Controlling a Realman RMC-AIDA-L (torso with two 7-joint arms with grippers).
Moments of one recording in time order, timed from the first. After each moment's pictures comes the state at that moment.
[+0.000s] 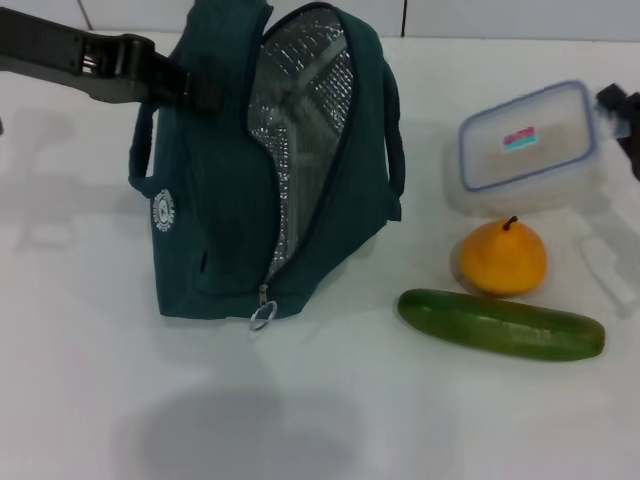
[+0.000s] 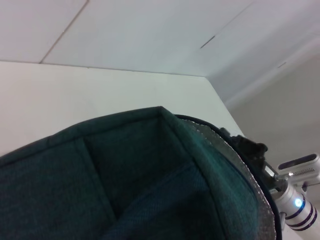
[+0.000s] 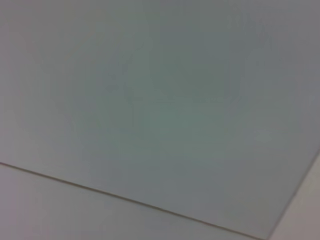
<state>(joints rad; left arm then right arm) -0.70 -1.90 0.69 1.06 2.11 1.90 -2.56 0.56 2.03 -1.00 -0.05 -0.82 -1.26 1.74</state>
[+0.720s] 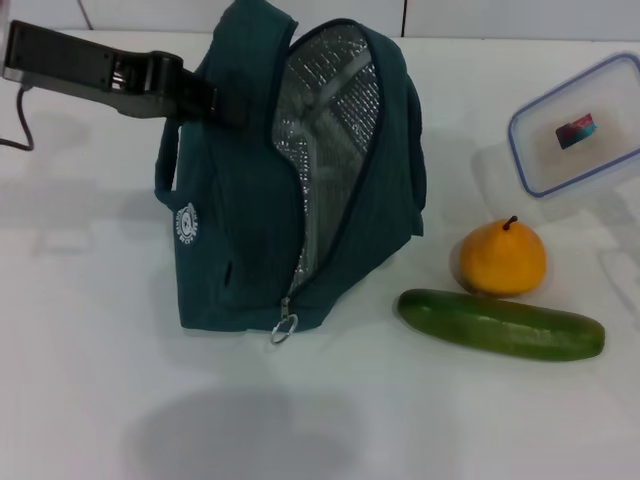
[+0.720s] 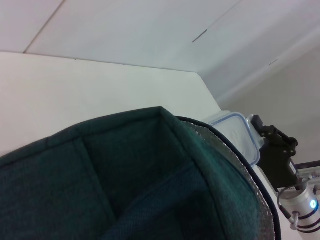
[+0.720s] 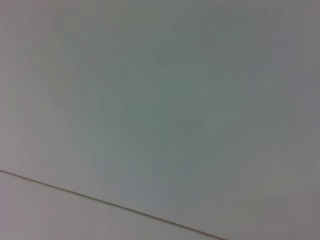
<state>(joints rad) -0.71 -1.95 0.69 1.04 2.12 1.89 -2.54 0.48 2.02 -1.00 -0.07 -0.74 -1.46 1.75</state>
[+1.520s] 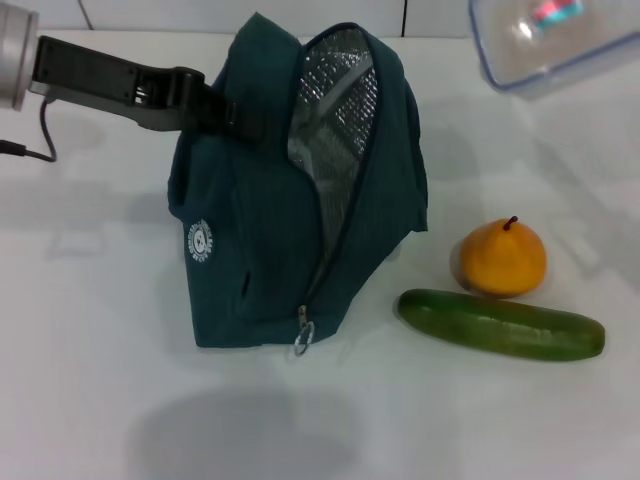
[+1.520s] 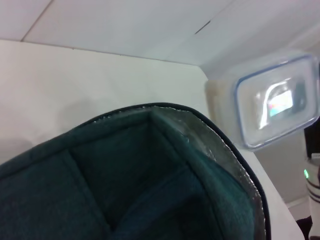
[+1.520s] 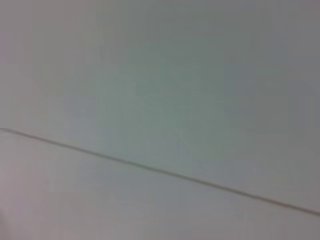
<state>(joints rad) -0.71 -1.96 0.73 1.01 2.12 1.85 -2.54 0.62 2.03 -1.01 -0.10 -0.66 -1.61 1.85</state>
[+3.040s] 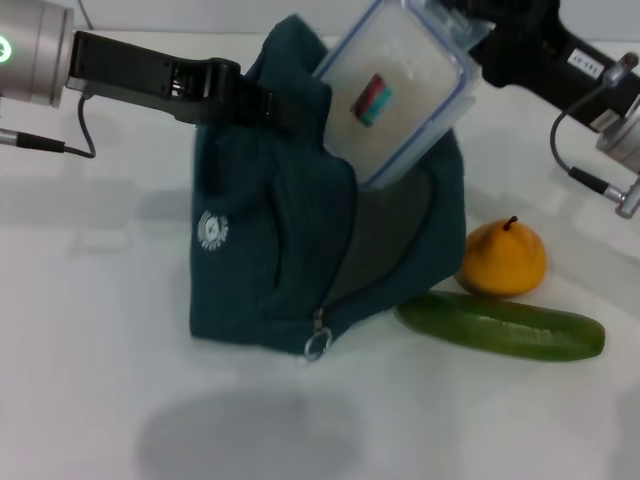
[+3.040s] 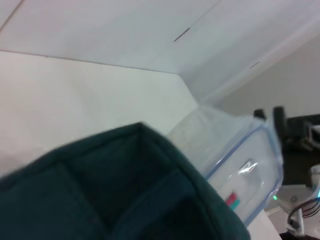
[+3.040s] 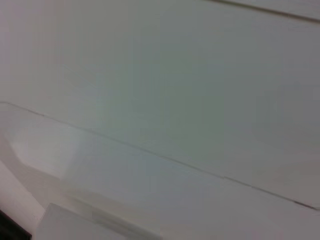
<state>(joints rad) -0.72 -2.00 0.73 1.00 2.09 1.82 -2.52 0.80 2.03 -1.37 -0.07 -0.67 -1.53 1.89</state>
